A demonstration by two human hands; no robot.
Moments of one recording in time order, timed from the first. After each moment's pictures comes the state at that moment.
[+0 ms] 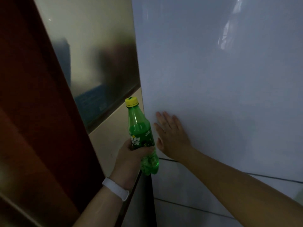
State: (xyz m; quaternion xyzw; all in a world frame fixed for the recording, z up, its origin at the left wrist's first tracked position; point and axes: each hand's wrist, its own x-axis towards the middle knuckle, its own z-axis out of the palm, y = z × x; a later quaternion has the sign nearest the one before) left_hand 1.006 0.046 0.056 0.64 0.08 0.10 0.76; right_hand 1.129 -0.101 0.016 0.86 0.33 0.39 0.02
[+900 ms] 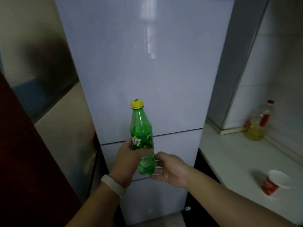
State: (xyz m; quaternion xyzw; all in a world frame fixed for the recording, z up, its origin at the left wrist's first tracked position) left_hand 0.922 -0.047 0.028 0.66 -0.10 -0.09 0.74; right_hand 0.891 -0.204 -0.011 0.52 -0.19 -0.17 -0.81
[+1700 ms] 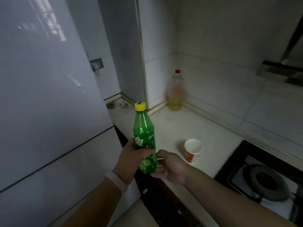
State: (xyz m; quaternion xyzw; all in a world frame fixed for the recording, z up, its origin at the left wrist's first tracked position) left_hand 0.897 -0.395 -0.031 0.68 -0.21 -0.32 0.63; right_hand 0.795 -0.505 -0.076 0.40 -0.36 0.00 -0.84
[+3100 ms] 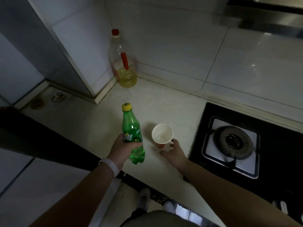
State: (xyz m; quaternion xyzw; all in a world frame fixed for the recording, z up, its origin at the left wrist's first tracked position) left_hand 0.947 -0.573 -0.167 0.72 -0.24 -0.48 0.44; right_hand 0.746 -0.640 -0.250 0.51 -0.59 0.16 -0.60
